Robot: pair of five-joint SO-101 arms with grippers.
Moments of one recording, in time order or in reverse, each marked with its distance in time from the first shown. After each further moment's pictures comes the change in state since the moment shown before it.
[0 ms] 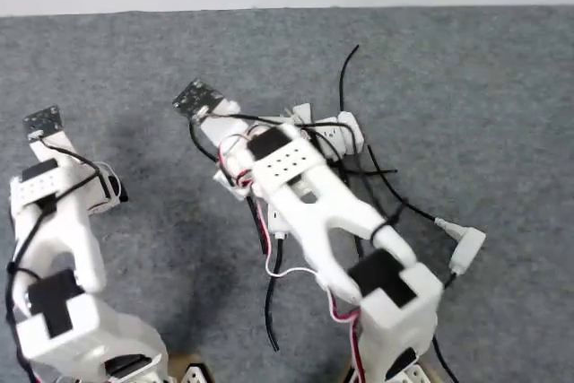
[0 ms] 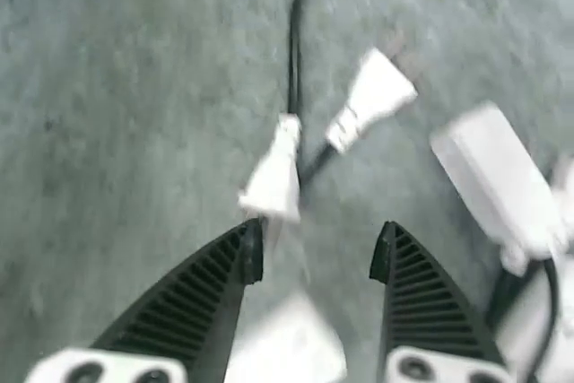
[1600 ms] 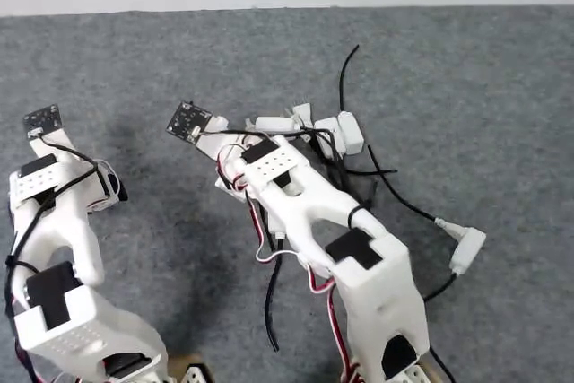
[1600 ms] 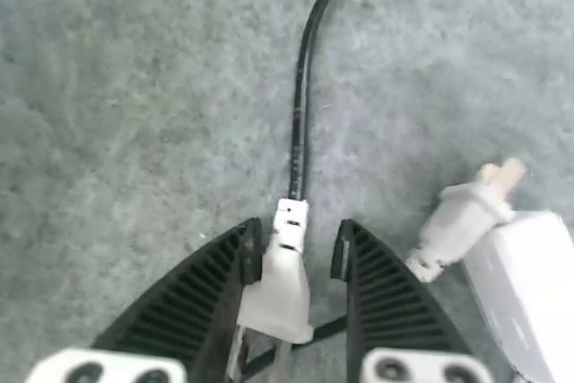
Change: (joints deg) left arm 0.1 1.5 -1.6 0.7 0.2; right arm 1.3 15.2 -4.8 -9.7 10.9
